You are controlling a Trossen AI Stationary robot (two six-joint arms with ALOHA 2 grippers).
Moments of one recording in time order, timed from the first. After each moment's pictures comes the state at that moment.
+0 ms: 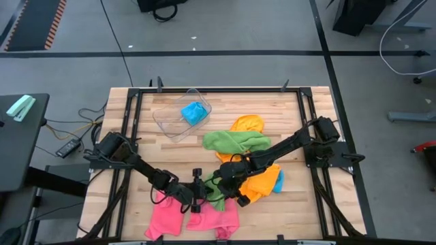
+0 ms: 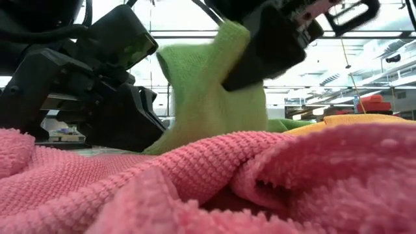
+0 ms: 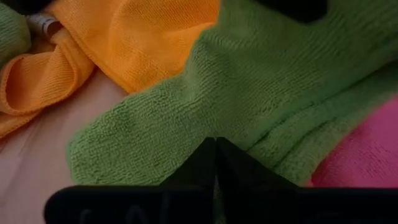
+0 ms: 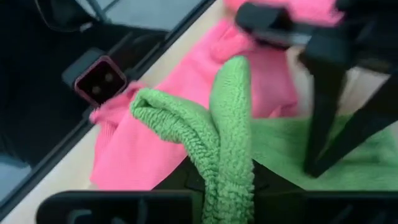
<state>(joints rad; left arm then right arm) -0.56 1.94 0.76 0.58 -0.52 -0.22 0.27 1.94 1.17 0.03 -0.43 -0.10</state>
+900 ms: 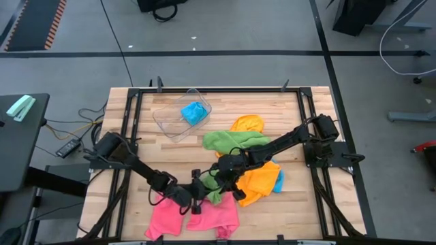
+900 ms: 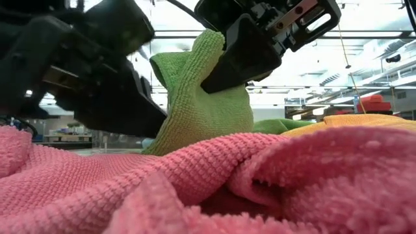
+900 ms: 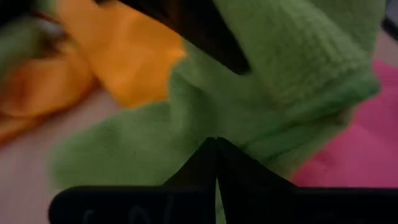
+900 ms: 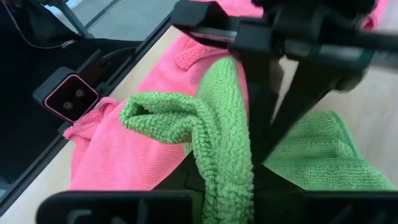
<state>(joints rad) -0.58 1.93 0.78 0.60 -0.53 -0.30 0.22 1.93 1.17 0.04 -0.42 -0.07</state>
